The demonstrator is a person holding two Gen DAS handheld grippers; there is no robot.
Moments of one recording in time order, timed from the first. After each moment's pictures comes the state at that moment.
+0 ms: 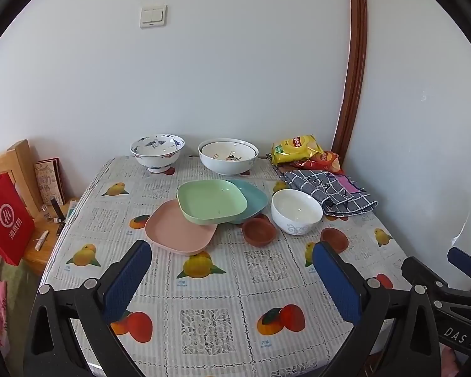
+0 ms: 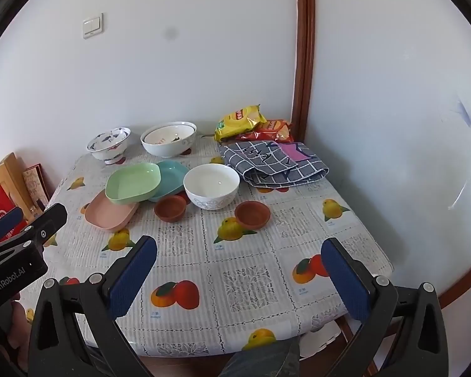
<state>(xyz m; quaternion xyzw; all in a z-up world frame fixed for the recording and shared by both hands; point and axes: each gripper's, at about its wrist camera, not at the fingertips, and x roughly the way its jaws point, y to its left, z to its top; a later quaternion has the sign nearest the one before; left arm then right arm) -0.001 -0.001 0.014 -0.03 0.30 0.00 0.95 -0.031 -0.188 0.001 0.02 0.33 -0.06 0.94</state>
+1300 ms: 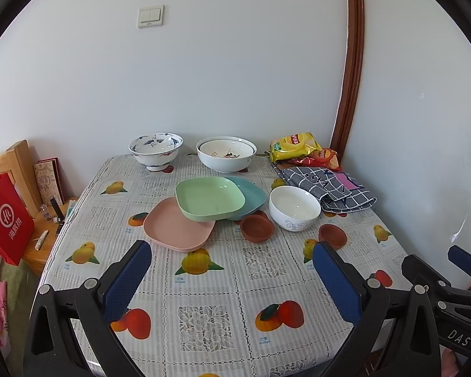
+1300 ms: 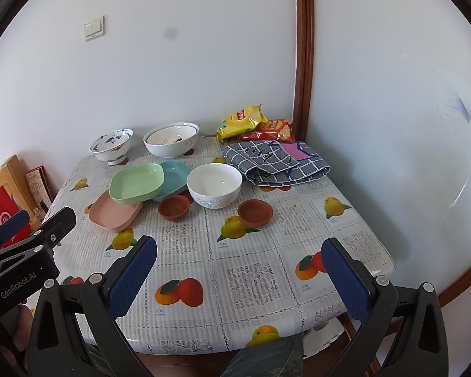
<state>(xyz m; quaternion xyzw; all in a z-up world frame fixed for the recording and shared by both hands) -0.012 -0.002 0.004 -0.03 0.29 -0.01 0.96 -0.035 -0.188 0.001 0.02 0.33 -0.06 0.94</state>
